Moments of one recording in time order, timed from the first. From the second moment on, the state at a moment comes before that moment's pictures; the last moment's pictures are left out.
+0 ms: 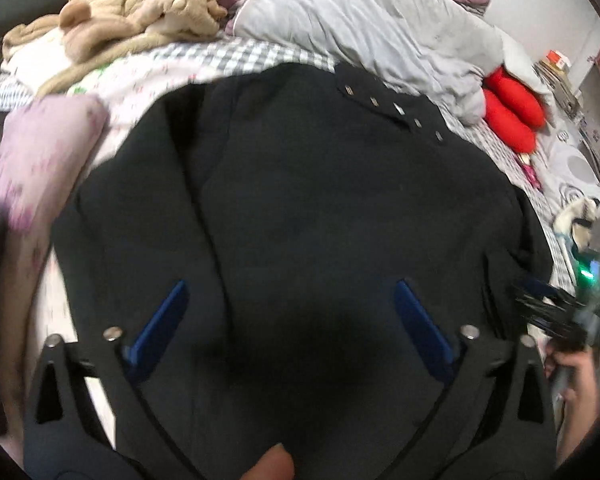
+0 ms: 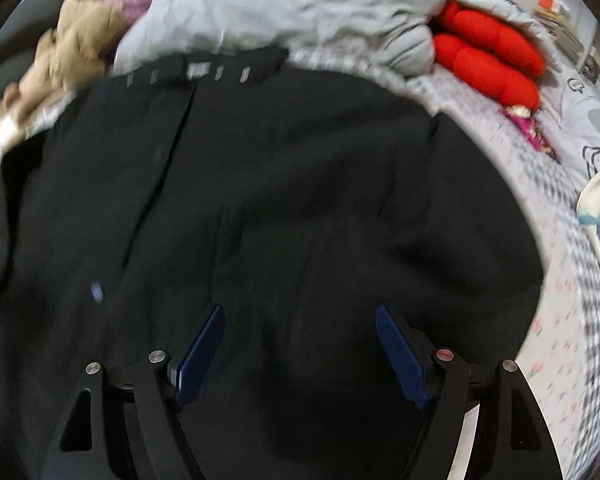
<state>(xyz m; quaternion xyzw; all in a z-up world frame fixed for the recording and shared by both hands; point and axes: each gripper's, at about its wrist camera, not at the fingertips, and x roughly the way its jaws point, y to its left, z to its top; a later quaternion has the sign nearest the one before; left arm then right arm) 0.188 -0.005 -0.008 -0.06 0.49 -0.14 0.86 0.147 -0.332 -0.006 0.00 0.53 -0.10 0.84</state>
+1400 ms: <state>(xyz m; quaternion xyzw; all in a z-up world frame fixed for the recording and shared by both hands) 0.142 -0.039 -0.062 -0.02 0.47 -0.16 0.87 -0.008 -0.701 0.102 0.05 0.40 -0.52 0.75</state>
